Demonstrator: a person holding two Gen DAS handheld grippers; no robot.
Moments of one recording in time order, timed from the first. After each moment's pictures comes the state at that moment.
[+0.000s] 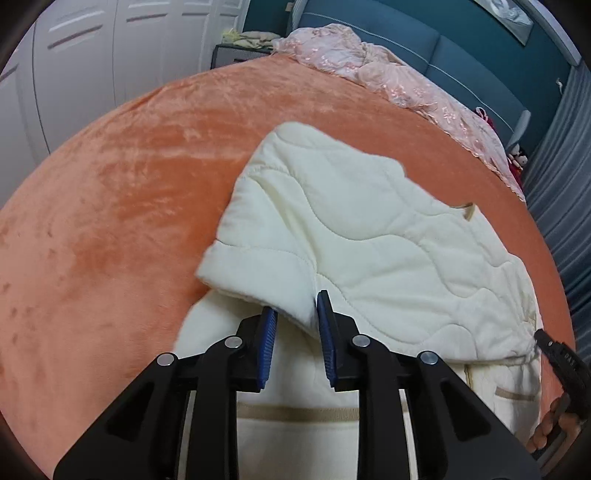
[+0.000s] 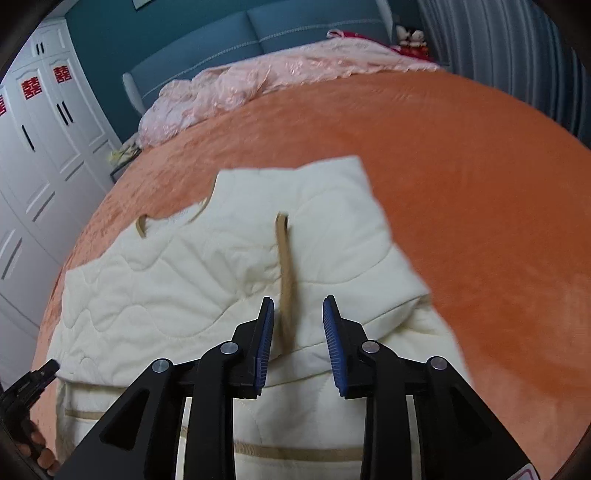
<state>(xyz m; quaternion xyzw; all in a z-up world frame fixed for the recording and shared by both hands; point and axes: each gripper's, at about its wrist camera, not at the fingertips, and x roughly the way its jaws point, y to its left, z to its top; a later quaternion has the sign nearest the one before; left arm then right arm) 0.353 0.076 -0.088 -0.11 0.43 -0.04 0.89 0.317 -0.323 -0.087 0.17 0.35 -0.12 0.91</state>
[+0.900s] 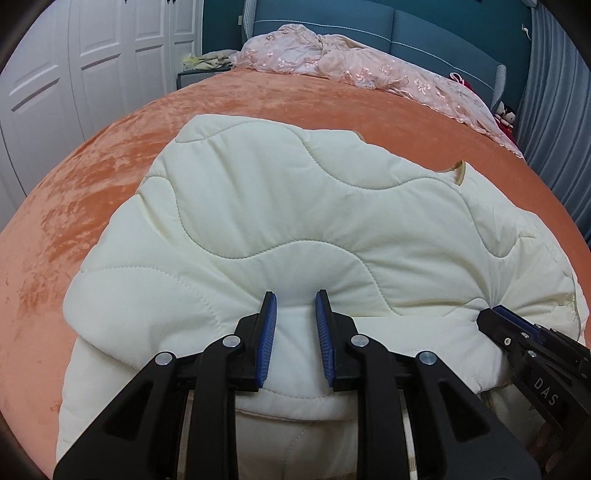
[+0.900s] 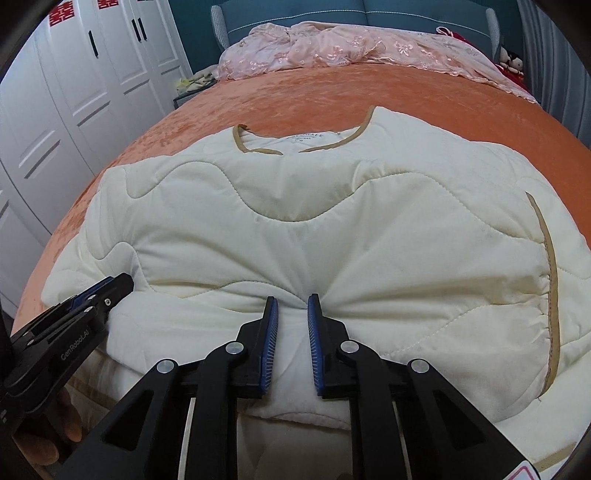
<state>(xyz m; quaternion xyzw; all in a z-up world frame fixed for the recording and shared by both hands) 0.385 -0.017 -0.137 -0.02 0.41 -0.05 0.91 0.389 -0.196 -0.151 0.09 0.42 0.03 0.90</state>
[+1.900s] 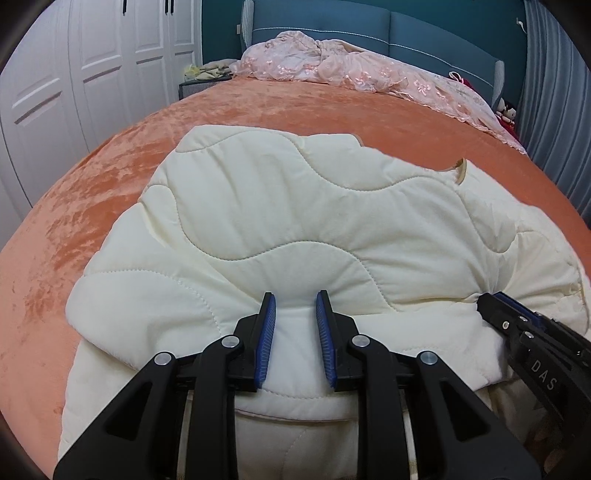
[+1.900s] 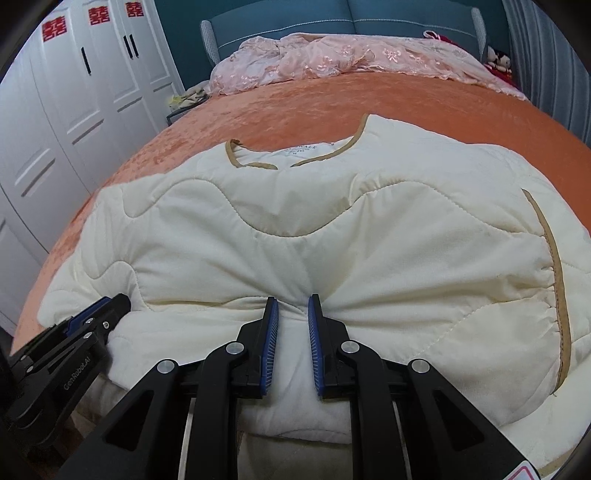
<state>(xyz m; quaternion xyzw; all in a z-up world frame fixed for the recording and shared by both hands) 0.389 -0.020 -0.132 -0.02 0.40 -0.05 0.91 0.395 -0.207 -0.139 0.14 0.41 0.03 0.90</state>
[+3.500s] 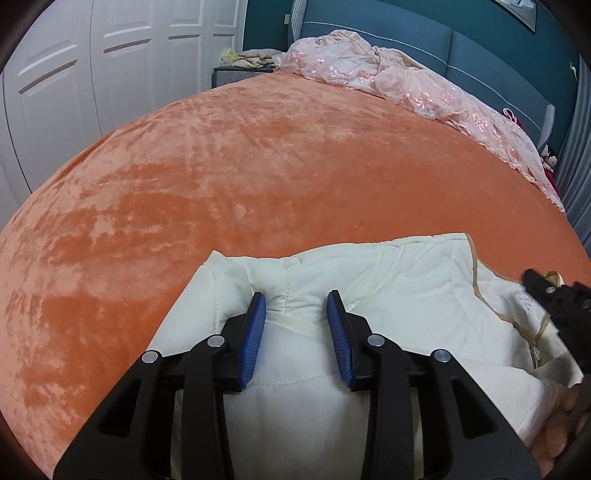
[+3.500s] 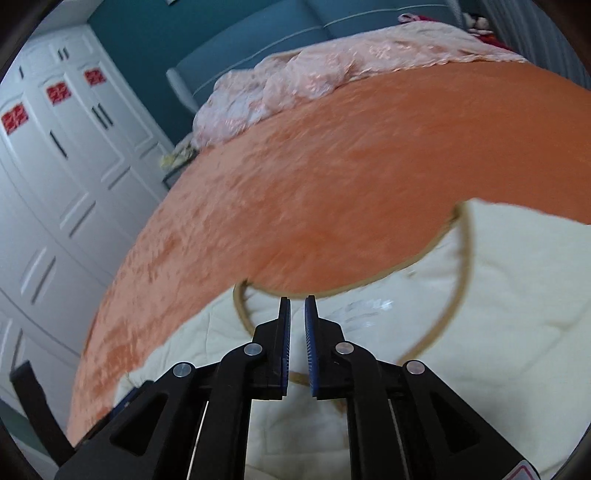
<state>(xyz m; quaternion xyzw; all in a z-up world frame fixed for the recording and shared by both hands) 0.550 0.033 -0.144 -0.07 0.41 0.02 0.91 0.564 -0.230 -0.115 0.27 0.34 0.01 0.90</state>
